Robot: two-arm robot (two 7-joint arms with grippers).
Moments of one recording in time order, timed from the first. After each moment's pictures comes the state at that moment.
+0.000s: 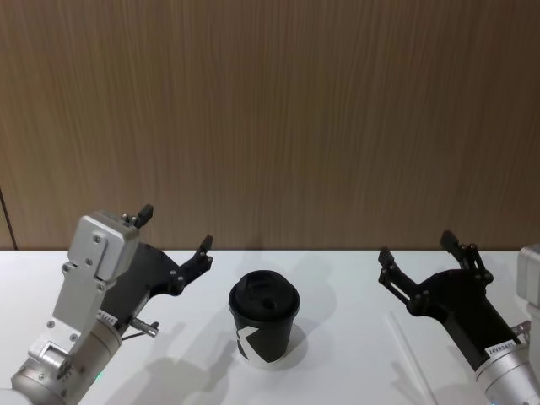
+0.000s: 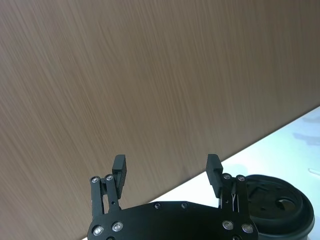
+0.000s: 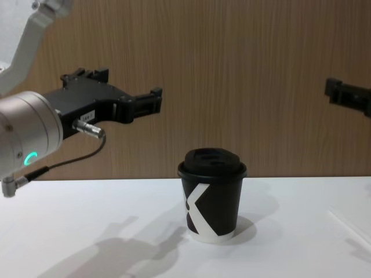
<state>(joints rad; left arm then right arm) -0.23 0.39 0.42 -1.70 -0.17 -0.02 0.00 -0.01 0.35 -0.20 -1.84 0.25 0.01 0.06</state>
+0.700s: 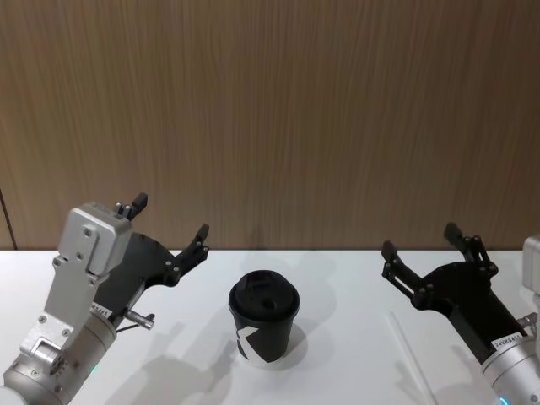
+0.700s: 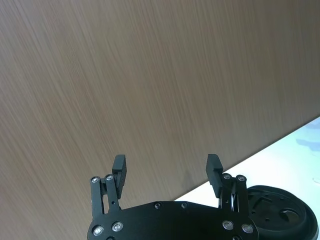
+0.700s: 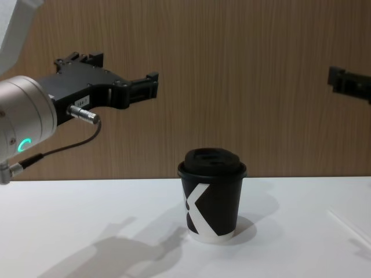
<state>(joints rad) -0.22 0.40 0.40 -1.73 -0.16 -0.03 0.01 0.00 0.36 -0.19 -1.87 0.25 0.05 0.08</state>
